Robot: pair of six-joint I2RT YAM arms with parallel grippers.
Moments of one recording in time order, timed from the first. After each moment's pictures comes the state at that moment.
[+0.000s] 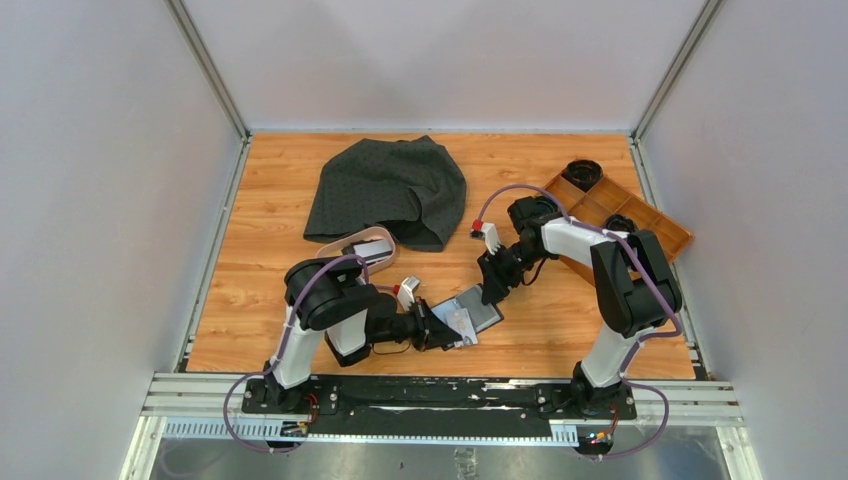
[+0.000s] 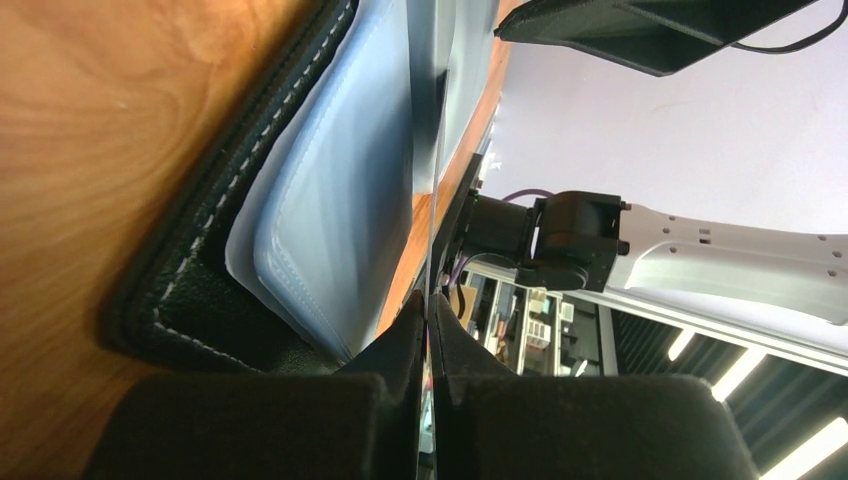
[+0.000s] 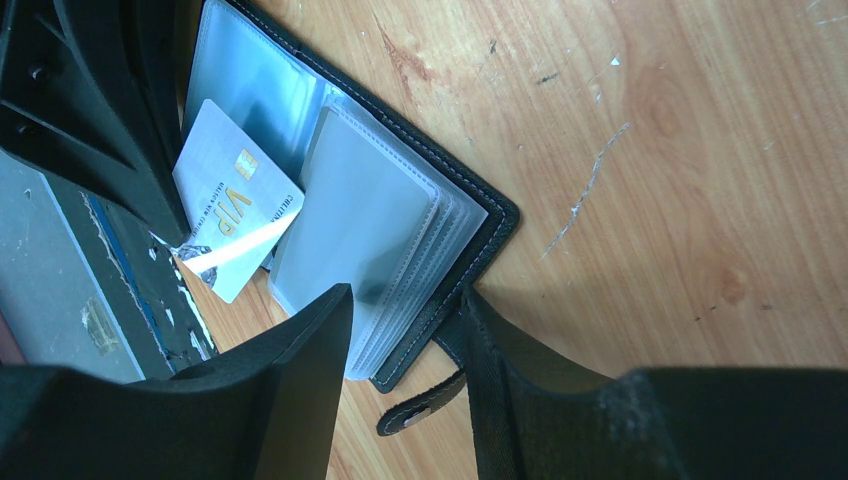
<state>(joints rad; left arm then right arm) -0.94 2.06 0.26 1.53 0.37 -1.56 0.35 1.73 0.98 -0.66 -0.75 -0.51</state>
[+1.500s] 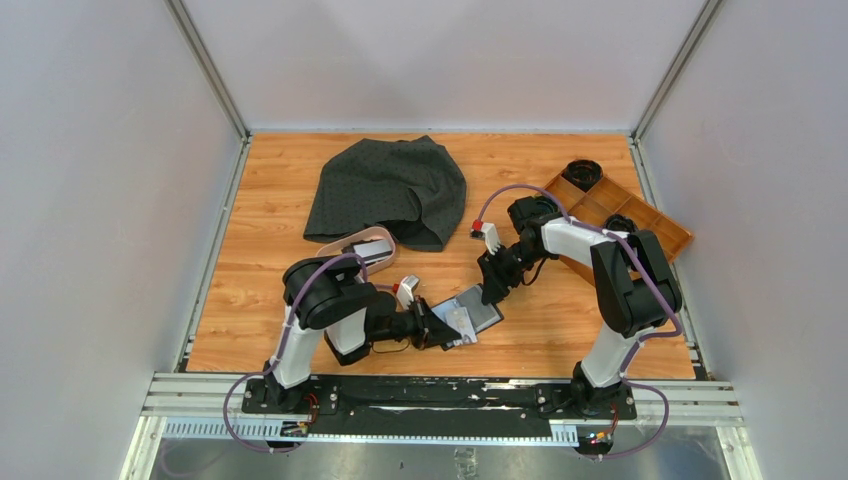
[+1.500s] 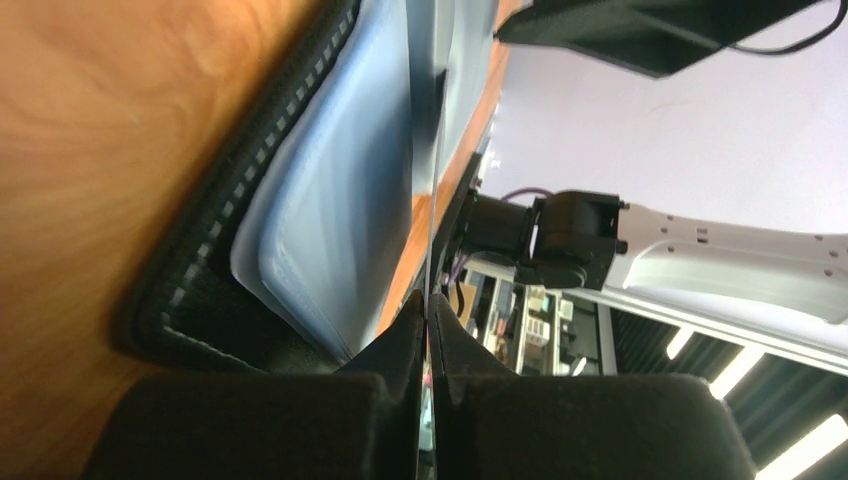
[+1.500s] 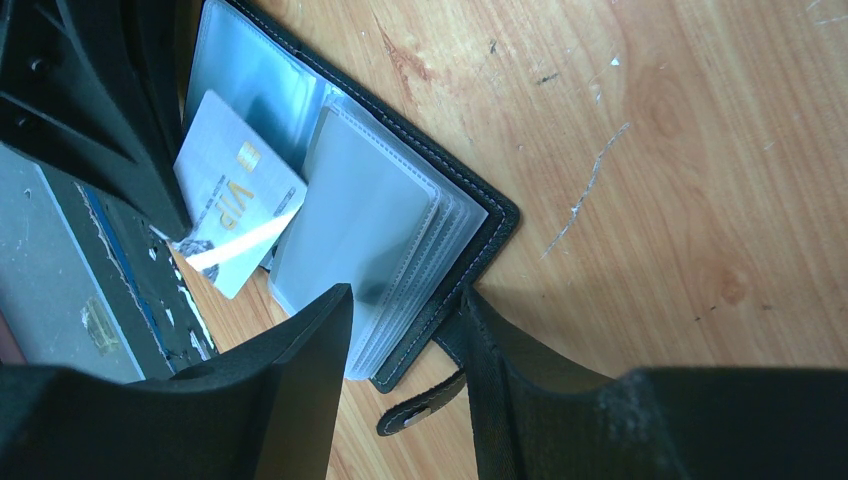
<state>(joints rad) -0.93 2.06 0.26 1.52 0.39 -1.56 0.35 1.73 0.98 -0.66 -0.75 -0.51</state>
